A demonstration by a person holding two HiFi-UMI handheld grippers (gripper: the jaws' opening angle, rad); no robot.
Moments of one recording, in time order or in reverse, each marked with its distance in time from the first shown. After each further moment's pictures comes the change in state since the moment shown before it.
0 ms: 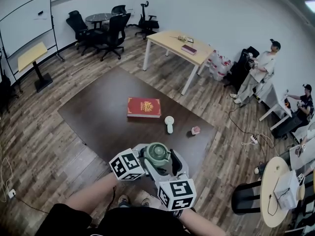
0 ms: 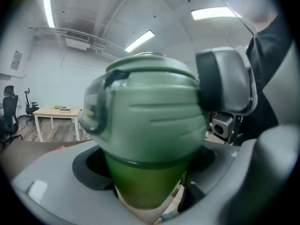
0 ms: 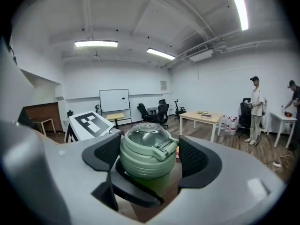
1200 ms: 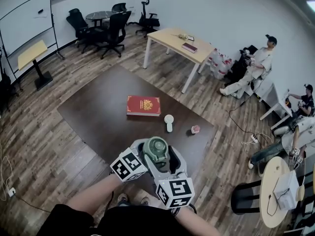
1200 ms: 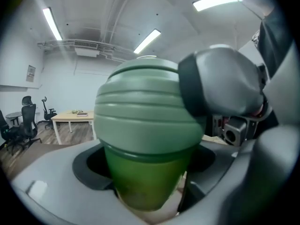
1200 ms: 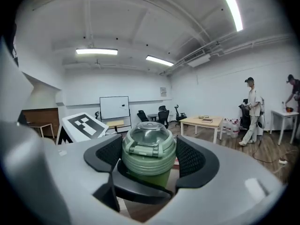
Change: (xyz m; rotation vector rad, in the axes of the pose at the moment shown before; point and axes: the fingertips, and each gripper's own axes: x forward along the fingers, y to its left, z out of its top) left arm 0.003 0.028 0.004 0.020 0.011 0.201; right arm 0.007 -0.012 0.002 0.037 -0.093 -0.003
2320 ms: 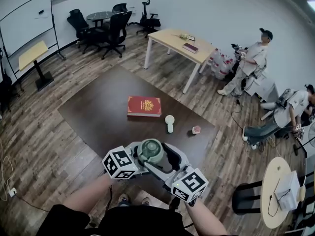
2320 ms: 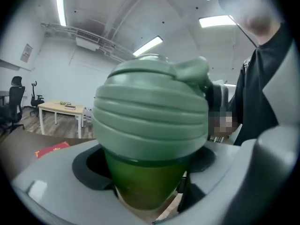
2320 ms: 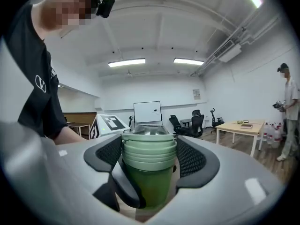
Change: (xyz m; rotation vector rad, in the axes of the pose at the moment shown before) left arm -0.020 -0.009 0.005 -0.112 -0.053 -0.160; right arm -0.001 0.020 0.007 -0.095 -0.072 0.448
